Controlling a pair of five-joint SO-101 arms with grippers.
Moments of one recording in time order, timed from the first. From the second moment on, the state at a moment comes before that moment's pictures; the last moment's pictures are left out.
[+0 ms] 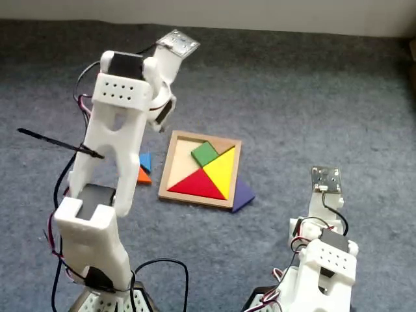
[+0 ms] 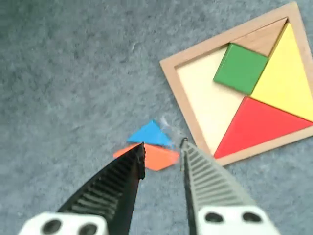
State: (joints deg) left arm 4.3 19.9 -31.4 100.7 -15.1; right arm 17.0 -56.1 84.7 45.8 21.9
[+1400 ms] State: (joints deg) left arm -3.6 38.2 -15.3 82.6 -3.7; right arm 17.0 -56.1 84.7 45.8 21.9
